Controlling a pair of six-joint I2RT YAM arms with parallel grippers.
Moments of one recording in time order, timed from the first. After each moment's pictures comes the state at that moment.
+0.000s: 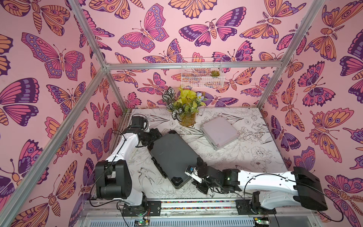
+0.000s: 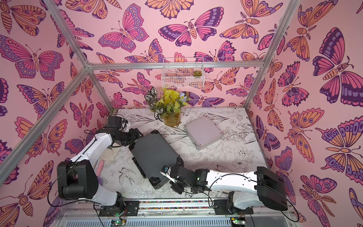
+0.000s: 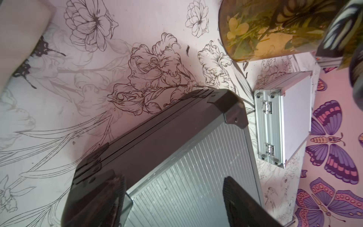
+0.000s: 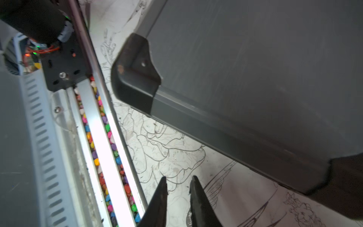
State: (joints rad) left arm 0.04 1.53 1.13 -0.67 0.44 -0.39; right arm 1.28 1.34 0.75 -0.31 0.08 0.18
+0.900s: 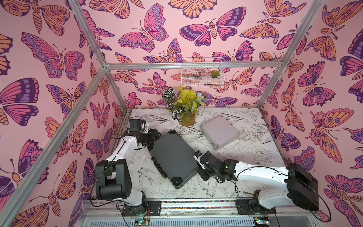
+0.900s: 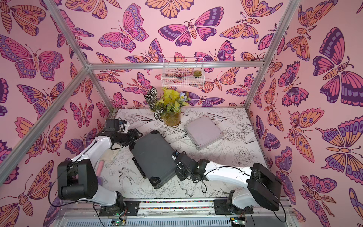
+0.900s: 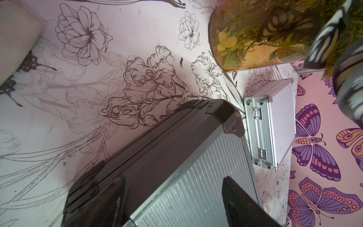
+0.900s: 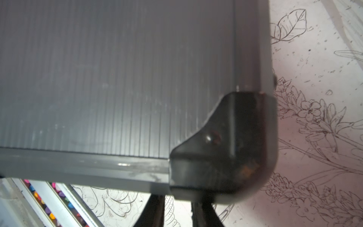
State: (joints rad) left arm 0.08 1.52 1.04 -0.52 0.51 -0.38; right arm 1.05 1.39 0.77 -0.35 0.07 0.40
